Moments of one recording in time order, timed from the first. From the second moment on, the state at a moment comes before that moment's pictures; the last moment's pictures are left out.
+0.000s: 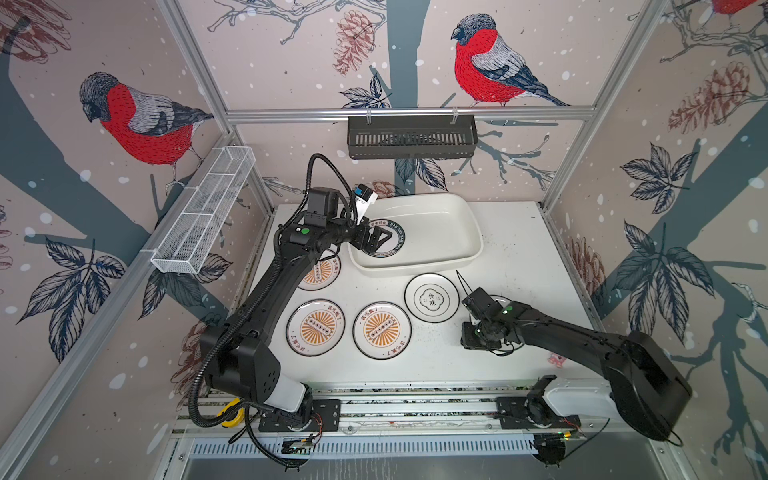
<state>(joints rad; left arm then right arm) -0.28 1.50 1.46 -0.57 0.58 0.16 0.67 1.31 0.62 -0.63 -0.08 0.67</state>
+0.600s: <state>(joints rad) -0.28 1.50 1.45 -0.57 0.61 0.17 0.45 1.08 0.67 -0.67 -0.02 0.77</state>
